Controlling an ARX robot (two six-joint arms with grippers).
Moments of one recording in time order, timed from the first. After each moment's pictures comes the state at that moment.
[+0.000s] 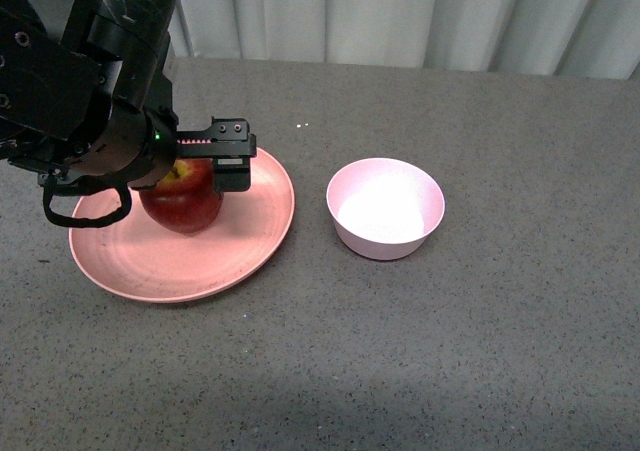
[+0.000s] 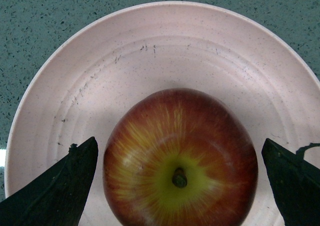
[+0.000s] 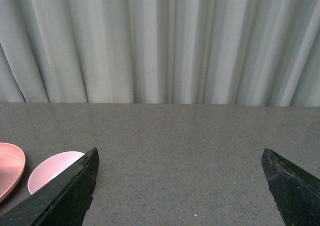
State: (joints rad) left arm -0.30 2.09 1.04 0.18 -0.26 -0.27; right arm 0.00 0.00 0.01 0.00 0.00 -0.01
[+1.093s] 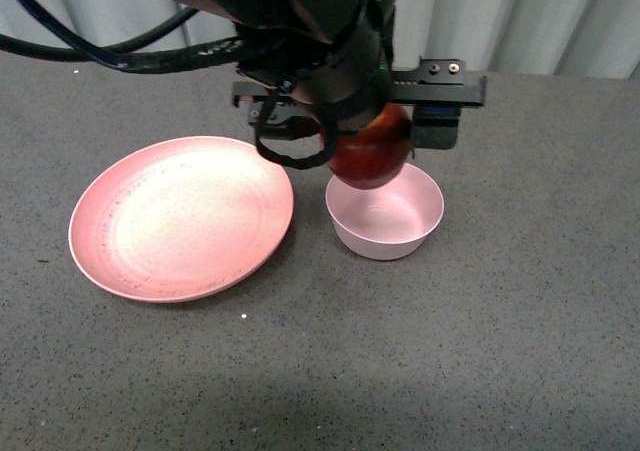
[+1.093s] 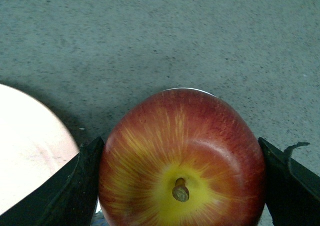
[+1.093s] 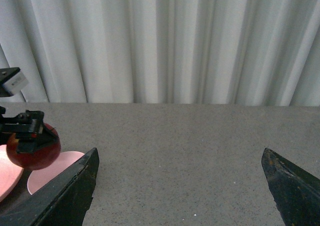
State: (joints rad) left arm -0.60 2.10 1.31 0.03 -0.17 -0.33; right arm 0.00 0.00 0.01 0.00 0.00 -0.01
